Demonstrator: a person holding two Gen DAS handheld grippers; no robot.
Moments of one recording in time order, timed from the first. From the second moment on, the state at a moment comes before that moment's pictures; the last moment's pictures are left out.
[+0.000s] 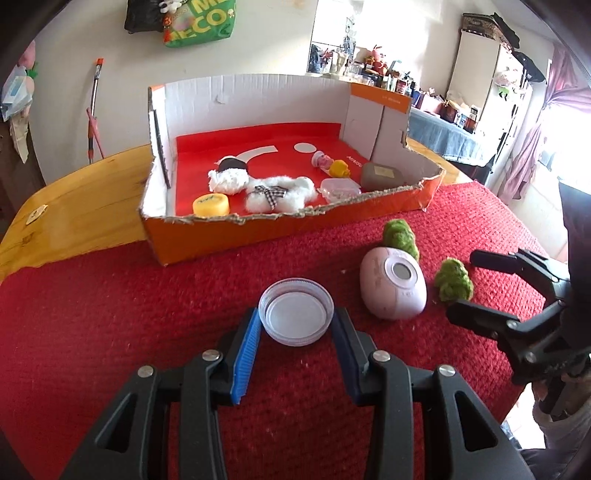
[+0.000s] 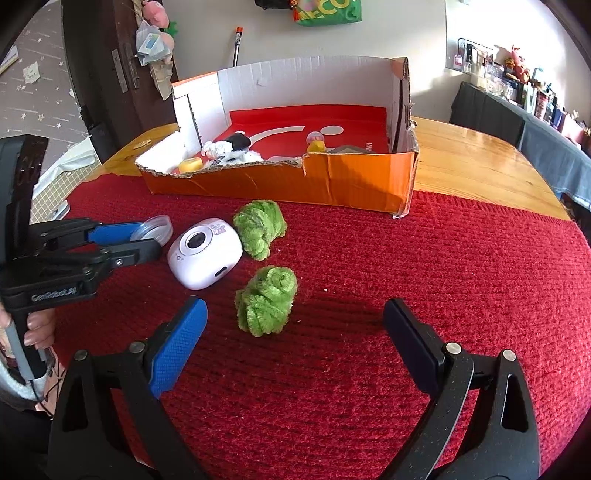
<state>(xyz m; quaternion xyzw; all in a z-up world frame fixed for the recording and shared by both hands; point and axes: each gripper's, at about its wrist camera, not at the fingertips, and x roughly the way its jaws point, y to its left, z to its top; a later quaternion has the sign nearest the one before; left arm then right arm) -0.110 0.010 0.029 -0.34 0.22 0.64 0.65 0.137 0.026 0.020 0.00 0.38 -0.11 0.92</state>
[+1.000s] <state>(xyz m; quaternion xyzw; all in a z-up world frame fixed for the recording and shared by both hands) -0.099 -0.011 0.069 -0.30 0.18 0.65 0.68 0.129 0.047 0.048 0.02 0.34 -0.08 0.94</state>
